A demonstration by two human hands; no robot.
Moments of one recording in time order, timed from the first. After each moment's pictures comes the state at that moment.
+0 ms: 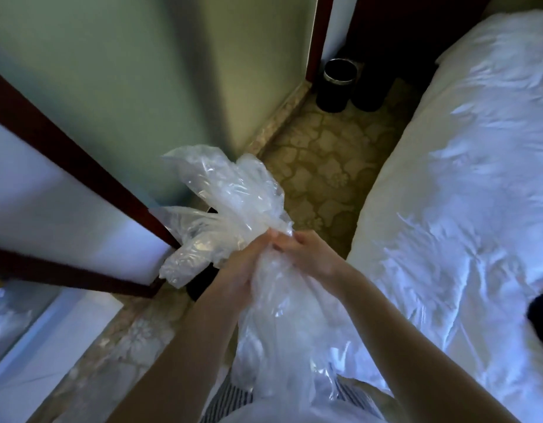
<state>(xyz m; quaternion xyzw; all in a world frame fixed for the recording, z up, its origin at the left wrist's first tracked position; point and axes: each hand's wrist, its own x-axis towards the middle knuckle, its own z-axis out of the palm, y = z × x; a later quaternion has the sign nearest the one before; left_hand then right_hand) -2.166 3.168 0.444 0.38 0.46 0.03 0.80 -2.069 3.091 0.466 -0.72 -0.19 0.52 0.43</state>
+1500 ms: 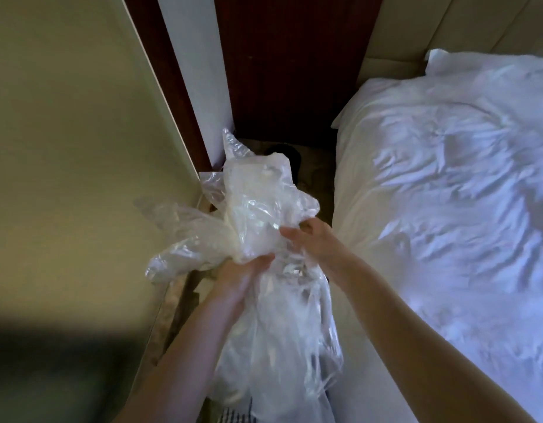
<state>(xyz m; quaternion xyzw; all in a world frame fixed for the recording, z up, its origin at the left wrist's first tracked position) -1.467 3.427 0.443 0.53 0.41 -0.01 0.74 -1.365 3.311 0.457 -0.74 -0.04 0.34 0.58</state>
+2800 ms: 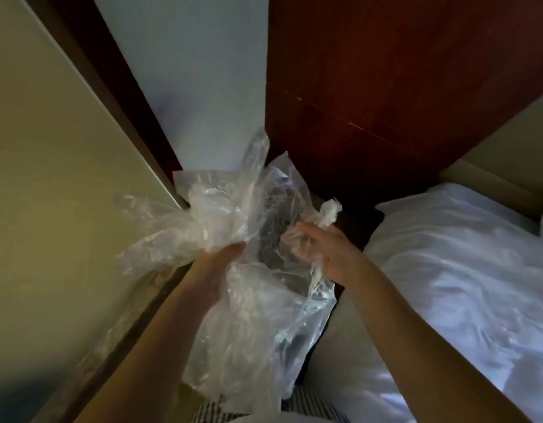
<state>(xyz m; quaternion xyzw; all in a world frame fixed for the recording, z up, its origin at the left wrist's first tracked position) -0.964 3.594 0.416 0.36 0.44 0.11 0.82 -0.794 3.481 0.432 -0.62 0.05 0.54 0.57</state>
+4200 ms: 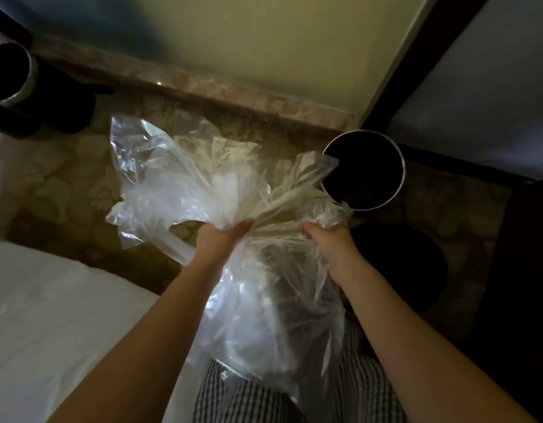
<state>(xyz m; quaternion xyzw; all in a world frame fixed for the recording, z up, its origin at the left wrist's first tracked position) -0.936 3.498 0.088 -0.04 0.82 0.38 0.42 -0.787 3.595 0.064 -0.65 -0.26 0.71 0.07</state>
